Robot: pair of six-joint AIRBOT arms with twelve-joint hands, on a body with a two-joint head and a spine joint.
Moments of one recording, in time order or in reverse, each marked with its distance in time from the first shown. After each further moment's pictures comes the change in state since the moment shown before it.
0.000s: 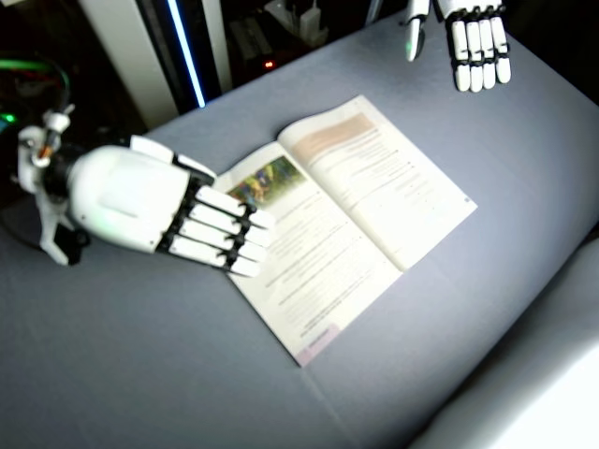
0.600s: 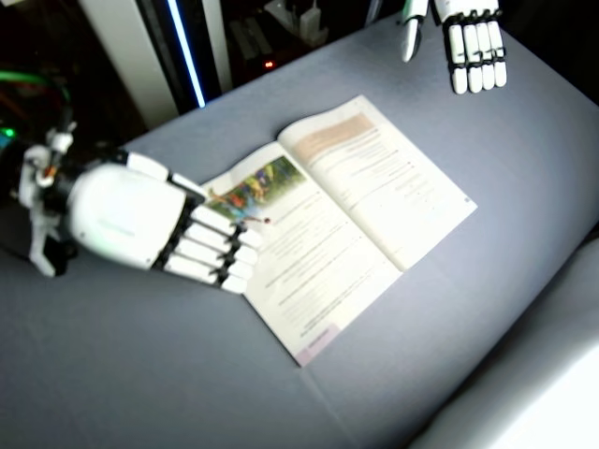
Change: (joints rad) left arm -0.004 -0.009 0.004 0.003 0.010 -0.004; right arm 0.014 -0.016 0.076 -0.099 -0.174 0.061
